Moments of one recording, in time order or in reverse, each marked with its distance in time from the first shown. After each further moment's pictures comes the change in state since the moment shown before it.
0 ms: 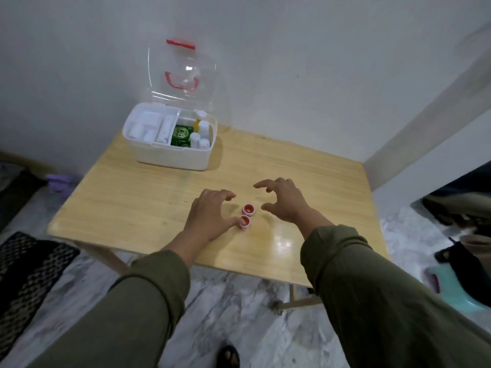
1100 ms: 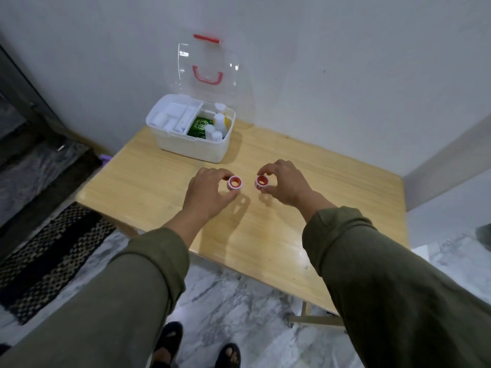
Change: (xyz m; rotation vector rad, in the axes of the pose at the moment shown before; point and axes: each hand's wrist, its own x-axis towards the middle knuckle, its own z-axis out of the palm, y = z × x) left_hand 0.006 0.025 -0.008 0.038 0.276 -0.125; right_hand 0.036 0.010 -0.020 0.007 0.002 -0.286
